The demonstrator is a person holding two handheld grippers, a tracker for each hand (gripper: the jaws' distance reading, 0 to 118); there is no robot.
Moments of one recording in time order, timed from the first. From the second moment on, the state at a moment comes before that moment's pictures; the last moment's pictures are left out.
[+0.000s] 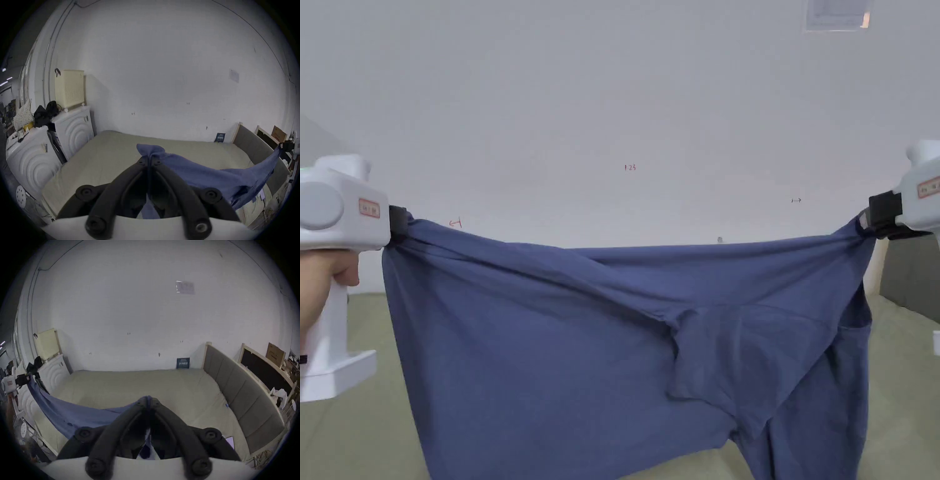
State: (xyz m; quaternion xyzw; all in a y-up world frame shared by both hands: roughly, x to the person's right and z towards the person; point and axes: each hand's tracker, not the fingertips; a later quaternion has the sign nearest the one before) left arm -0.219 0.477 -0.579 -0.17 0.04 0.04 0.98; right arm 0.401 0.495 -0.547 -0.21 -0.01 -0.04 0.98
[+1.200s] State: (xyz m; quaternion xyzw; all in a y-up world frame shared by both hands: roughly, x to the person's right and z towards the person) left arm -0.196 0.281 -0.675 -0.26 0.04 0.01 0.96; right arm 0.400 0.316 -0.649 -0.31 0.01 -0.03 0.95
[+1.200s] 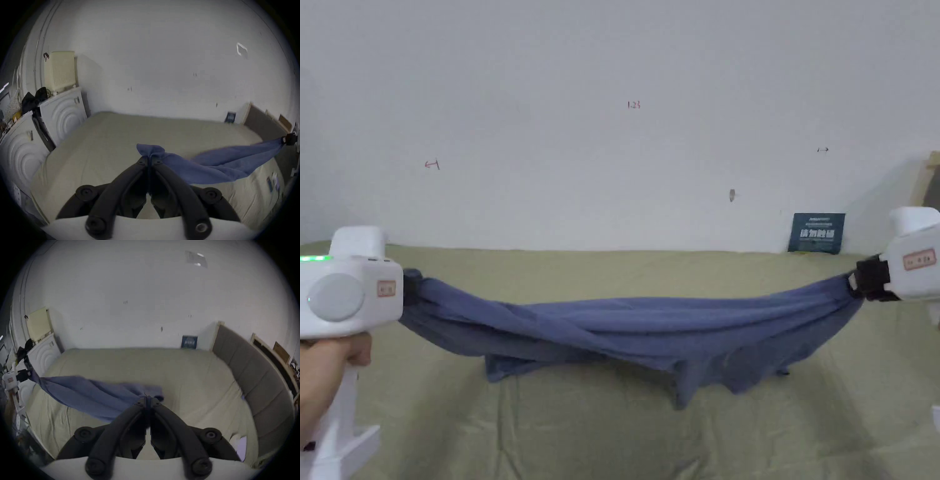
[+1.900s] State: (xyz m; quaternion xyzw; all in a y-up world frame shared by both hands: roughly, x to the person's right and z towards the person) left arm -0.245 0.135 -0.417 -0.40 0.01 0.05 0.92; right arm 0.393 0.142 -0.363 -0.41 0.01 -0.11 0.90
